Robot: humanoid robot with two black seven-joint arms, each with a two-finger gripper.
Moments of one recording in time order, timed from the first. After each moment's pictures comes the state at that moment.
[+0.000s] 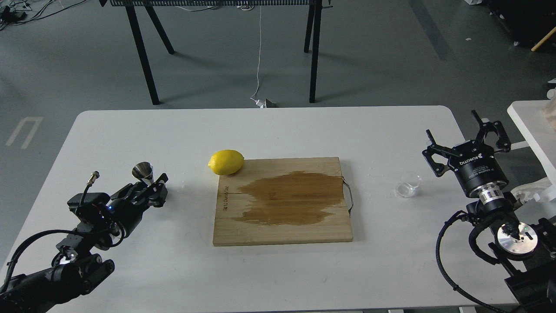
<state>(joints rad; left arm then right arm) -0.44 0.29 -0.51 -0.43 1.59 0.49 -0.49 0.25 -0.37 1.16 0.97 0.13 0.49 0.18</state>
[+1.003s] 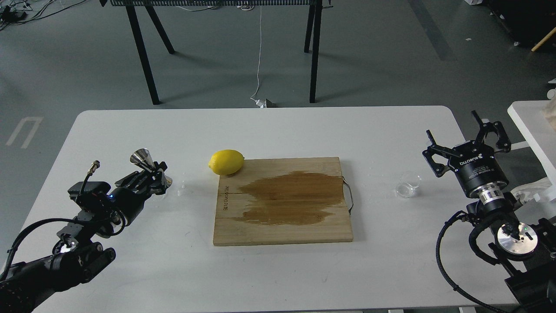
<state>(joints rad) -0.58 0.39 -0.51 -0.54 1.59 0.49 -0.49 0.25 -0.37 1.16 0.97 0.13 0.49 0.18</state>
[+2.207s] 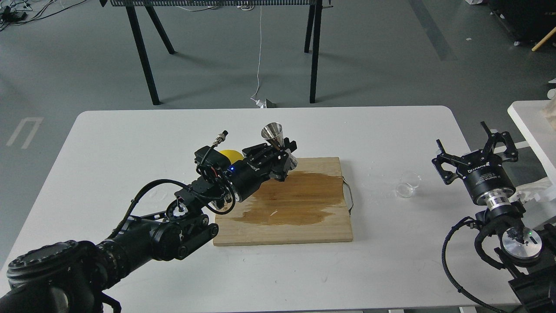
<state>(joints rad) -0.67 -0.04 -0.33 -0.55 1.73 0.49 -0.49 0.26 -0.37 1.16 0.86 0.13 0.49 0.18</state>
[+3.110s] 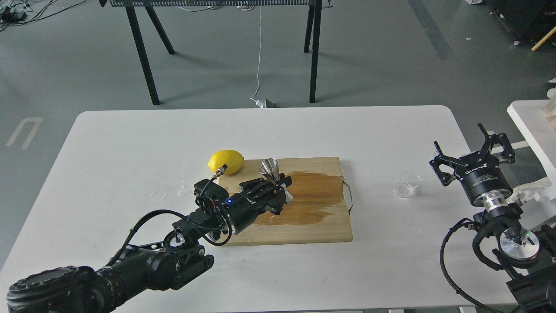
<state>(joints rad) -0.58 -0.04 -0.31 -0.57 1.73 0.49 -0.49 0.26 -0.36 1.16 0.86 0.13 0.49 0.18</state>
